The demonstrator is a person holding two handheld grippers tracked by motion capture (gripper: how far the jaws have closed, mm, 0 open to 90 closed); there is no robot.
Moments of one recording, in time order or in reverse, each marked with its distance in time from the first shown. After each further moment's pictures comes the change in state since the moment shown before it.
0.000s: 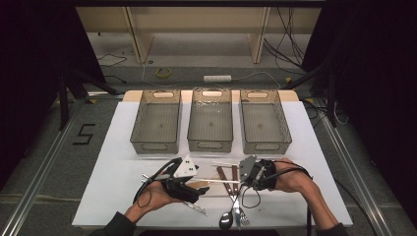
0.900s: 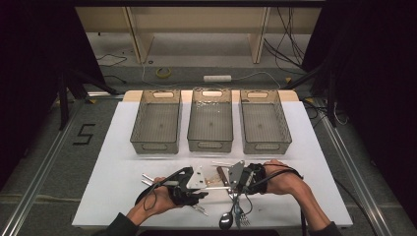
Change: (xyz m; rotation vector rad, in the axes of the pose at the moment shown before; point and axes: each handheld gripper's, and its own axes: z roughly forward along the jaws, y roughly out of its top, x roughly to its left) left arm -0.017 0.002 0.010 0.144 -0.047 0.141; right arm 0.012 0.026 0.004 0.007 0.019 -0.096
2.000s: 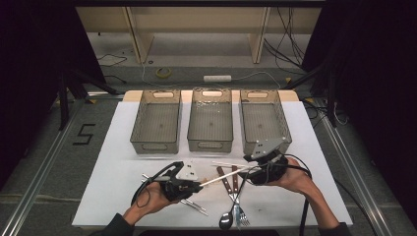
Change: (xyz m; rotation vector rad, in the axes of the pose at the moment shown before) left arm 0.018 -0.010 -0.017 -0.047 -0.029 -0.164; right arm -0.021 -0.052 -0.025 -0.405 -0.120 0.491
